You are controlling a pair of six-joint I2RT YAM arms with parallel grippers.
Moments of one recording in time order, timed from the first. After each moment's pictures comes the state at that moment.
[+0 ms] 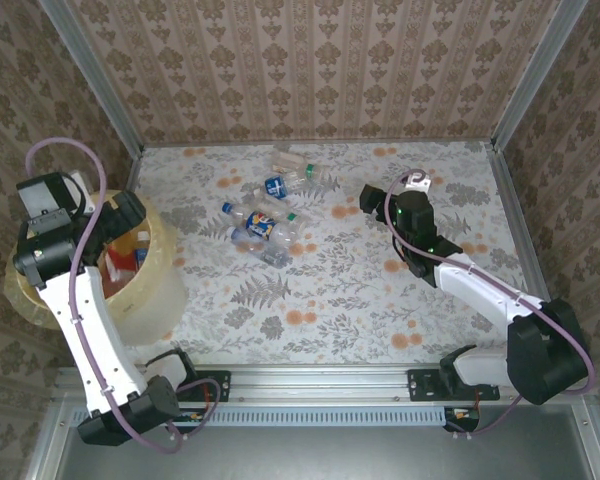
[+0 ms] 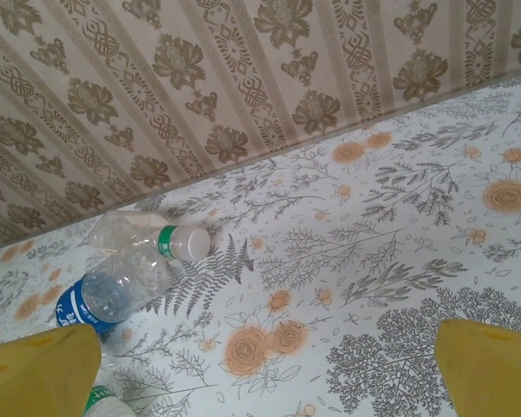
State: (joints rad) left arm 0.37 1.06 1.54 -1.23 0.20 -0.19; right arm 0.39 1.29 0.77 0.19 0.33 0.50
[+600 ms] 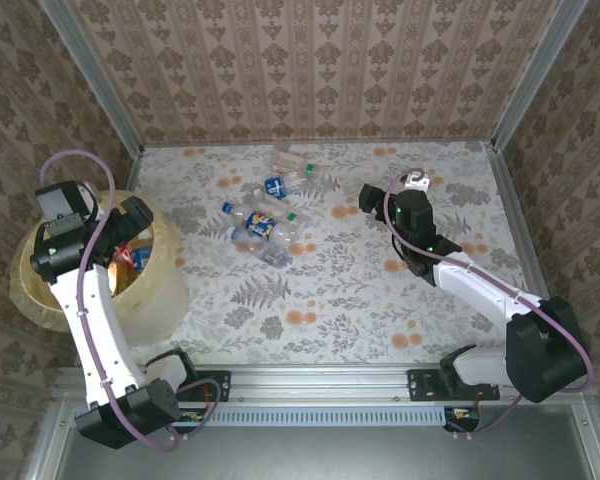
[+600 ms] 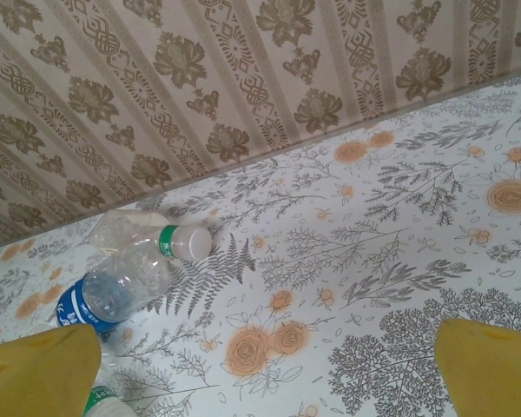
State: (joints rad) left arm 0.37 1.04 1.38 -1.14 0.20 -0.28; right arm 0.39 1.30 0.77 0.19 0.32 0.50
